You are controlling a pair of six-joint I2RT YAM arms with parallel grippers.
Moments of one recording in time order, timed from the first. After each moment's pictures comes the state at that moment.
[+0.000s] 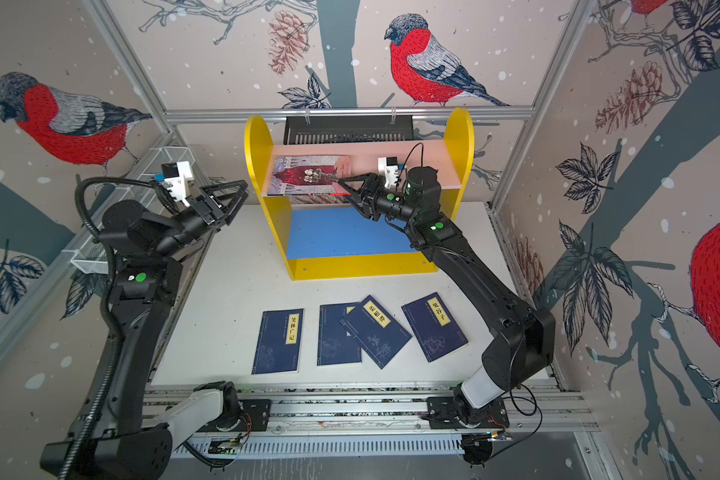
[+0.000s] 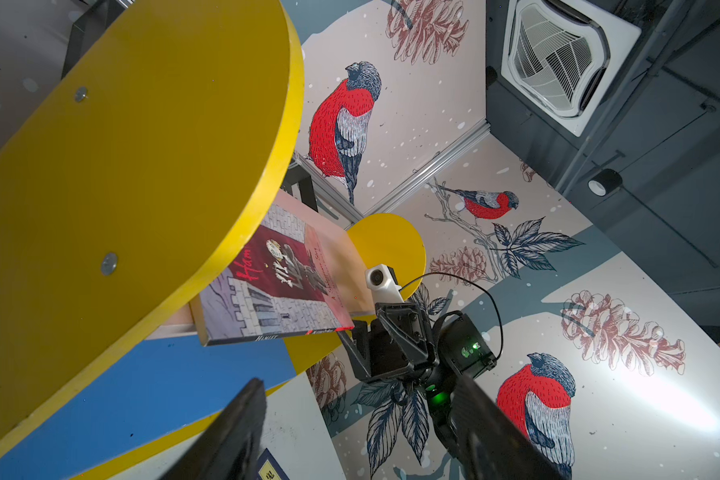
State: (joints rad) left arm 0.07 1.08 1.29 -0.01 0.86 -1.04; right arm 0.49 1.56 1.55 0.07 -0.69 1.30
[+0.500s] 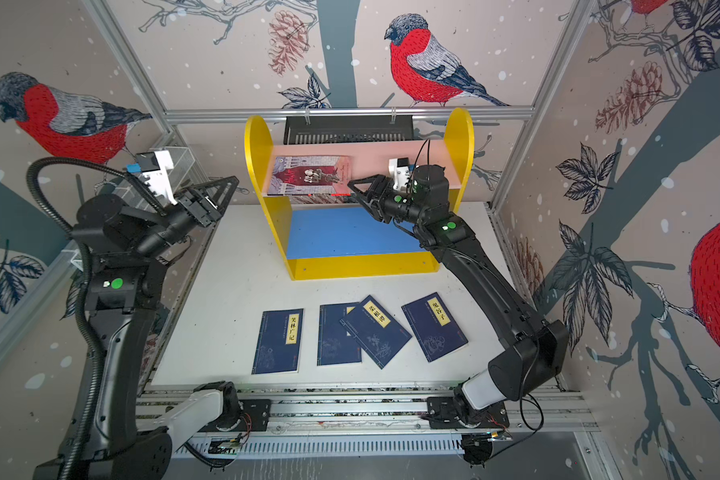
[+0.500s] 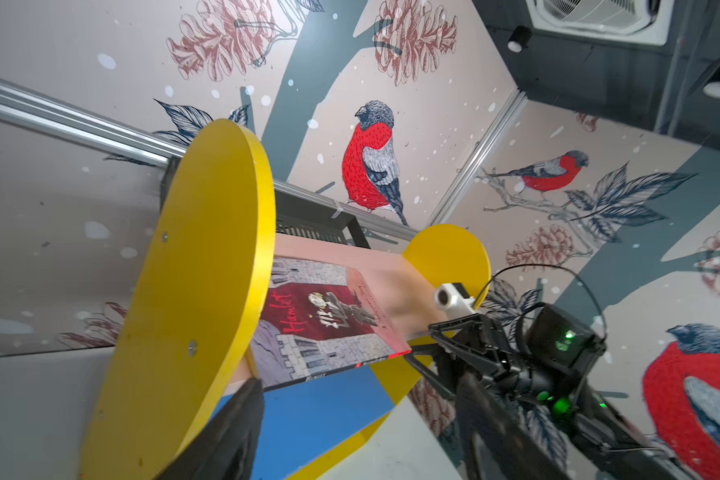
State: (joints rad) left arm 0.07 1.06 1.45 -0.25 0.68 -0.54; right arm 0.48 1.49 1.59 -0.21 -0.57 1.12
